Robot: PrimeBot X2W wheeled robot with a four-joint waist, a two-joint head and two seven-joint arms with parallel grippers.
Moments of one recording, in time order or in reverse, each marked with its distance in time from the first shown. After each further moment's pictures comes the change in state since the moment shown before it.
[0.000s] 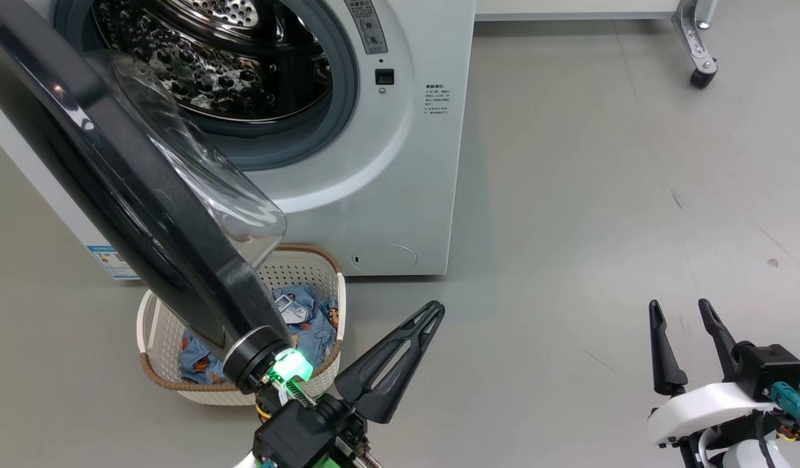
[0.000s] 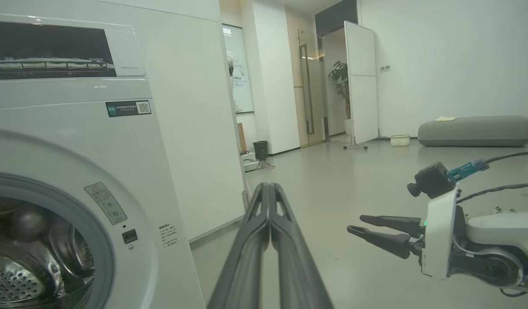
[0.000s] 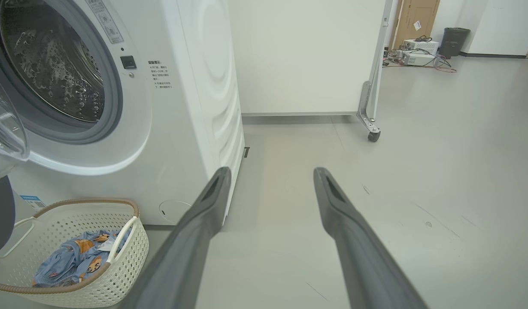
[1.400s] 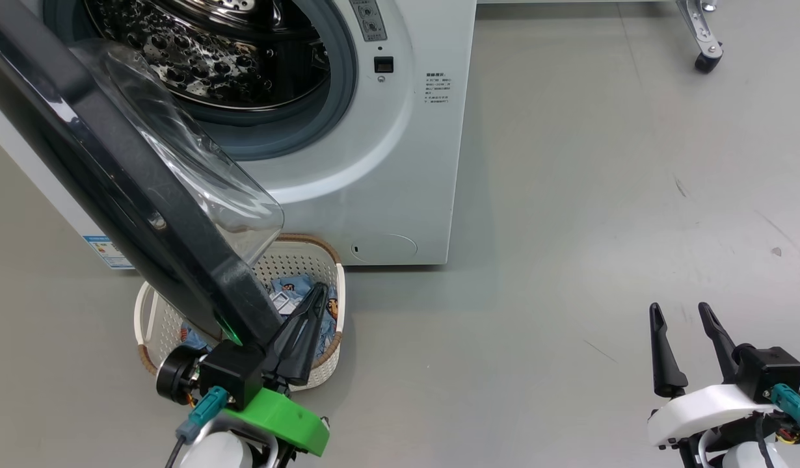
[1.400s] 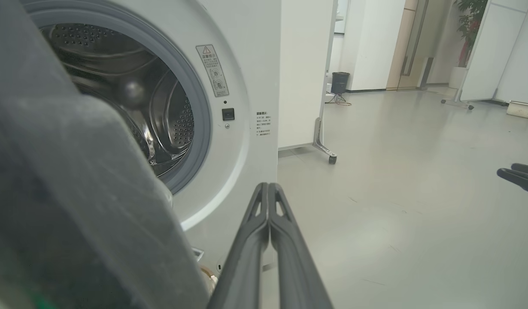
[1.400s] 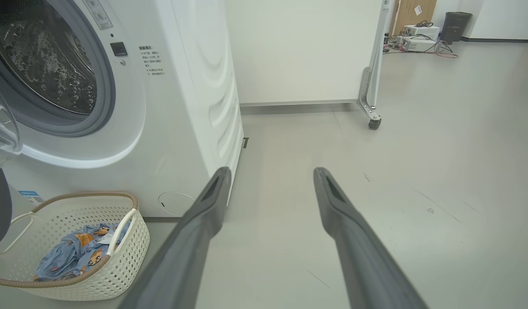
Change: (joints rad) left arm 0.001 -0.061 0.212 0.401 -0.088 0.021 0.001; right arm -0.001 0.028 -0.039 0.020 -0.022 0.027 0.000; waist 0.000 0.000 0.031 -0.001
